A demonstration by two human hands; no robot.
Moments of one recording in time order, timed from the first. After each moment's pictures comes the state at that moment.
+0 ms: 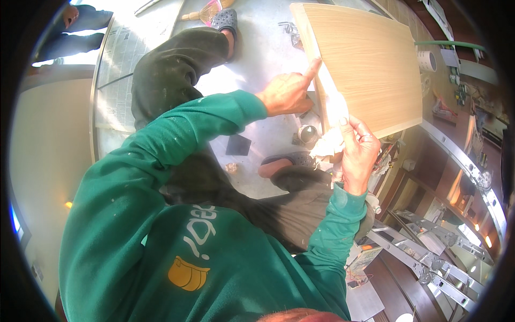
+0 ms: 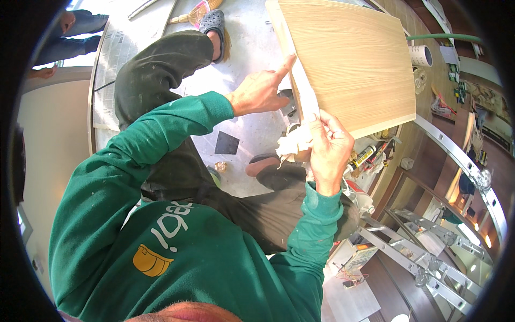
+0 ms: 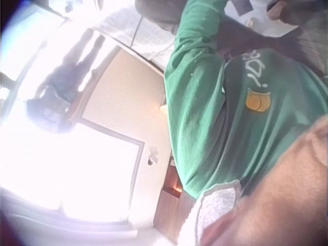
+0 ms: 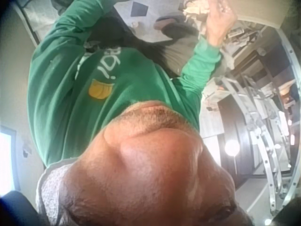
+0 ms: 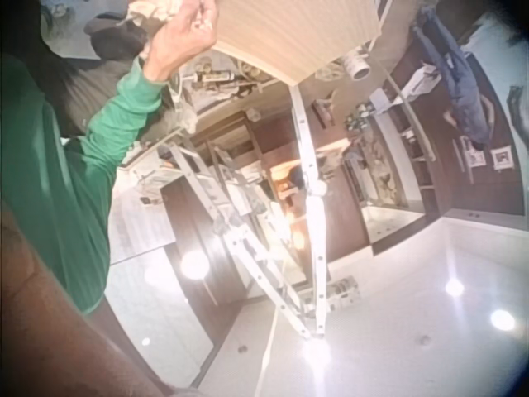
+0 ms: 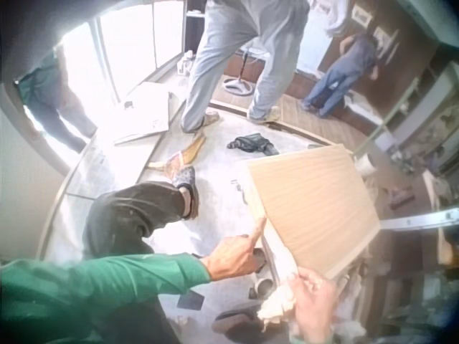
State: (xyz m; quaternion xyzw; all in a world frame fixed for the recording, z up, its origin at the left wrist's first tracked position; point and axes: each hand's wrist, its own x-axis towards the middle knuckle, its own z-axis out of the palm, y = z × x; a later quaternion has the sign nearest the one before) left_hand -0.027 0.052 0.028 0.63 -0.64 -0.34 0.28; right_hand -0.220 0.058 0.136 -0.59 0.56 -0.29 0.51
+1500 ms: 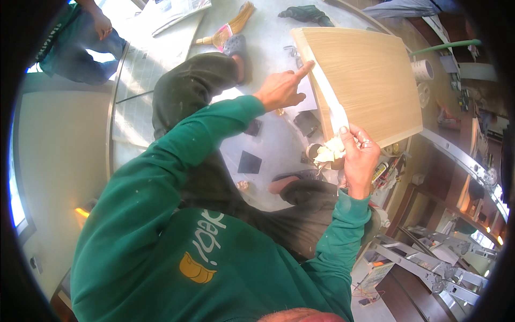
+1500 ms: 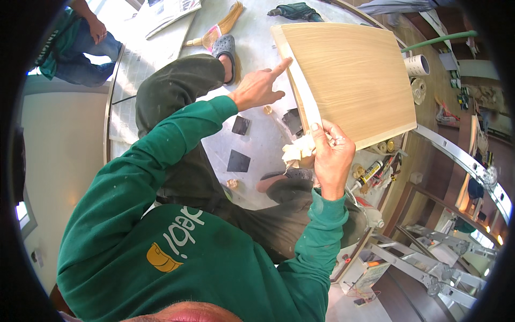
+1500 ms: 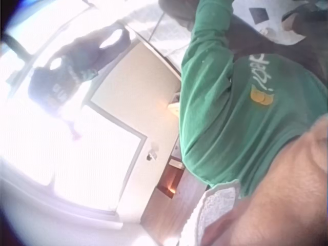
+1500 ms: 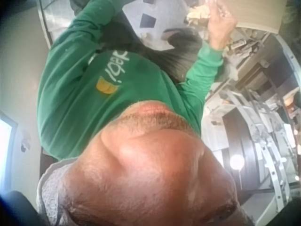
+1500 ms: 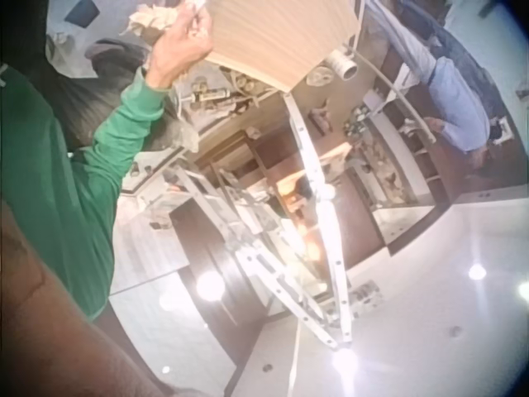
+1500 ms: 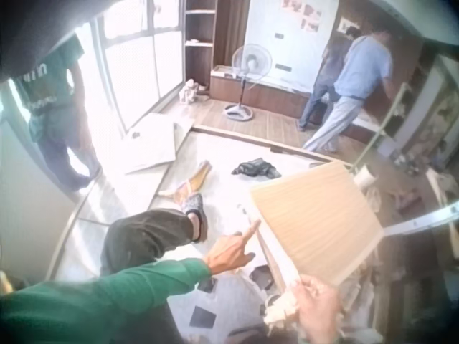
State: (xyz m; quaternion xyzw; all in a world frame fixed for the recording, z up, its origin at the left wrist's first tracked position) left_hand 0.018 0.035 0.024 0.66 -0.66 -0.25 0.25; right_hand -0.213 0.061 0.149 -0.61 0.53 -0.31 0.50
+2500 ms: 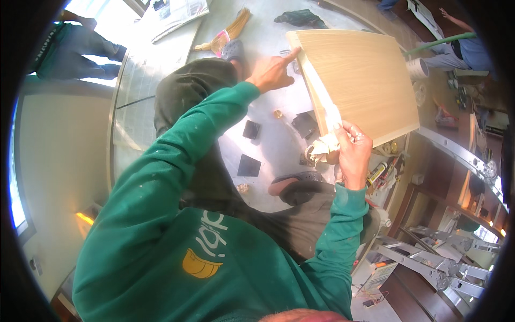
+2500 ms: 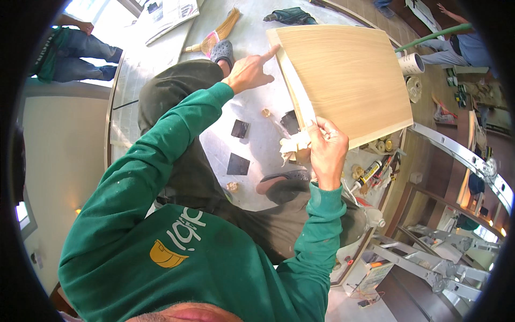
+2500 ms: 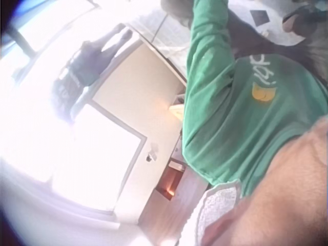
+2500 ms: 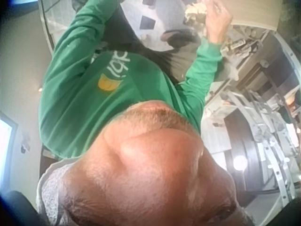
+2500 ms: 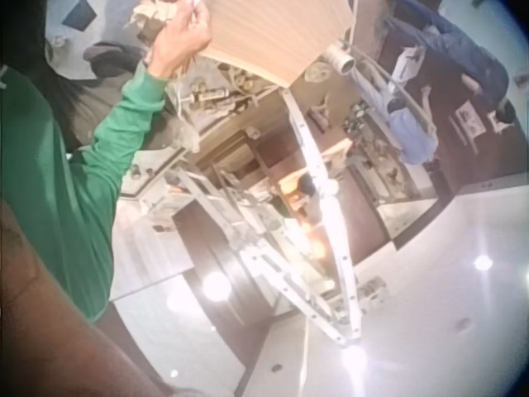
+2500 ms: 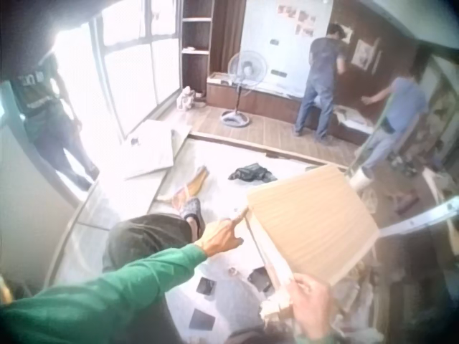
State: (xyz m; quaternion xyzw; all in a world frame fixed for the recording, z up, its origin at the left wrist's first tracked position) left_hand 0.049 0.010 0.030 0.71 -0.64 -0.19 0.22; right_hand -0.217 0.058 0.133 -0.60 0.53 -0.32 0.51
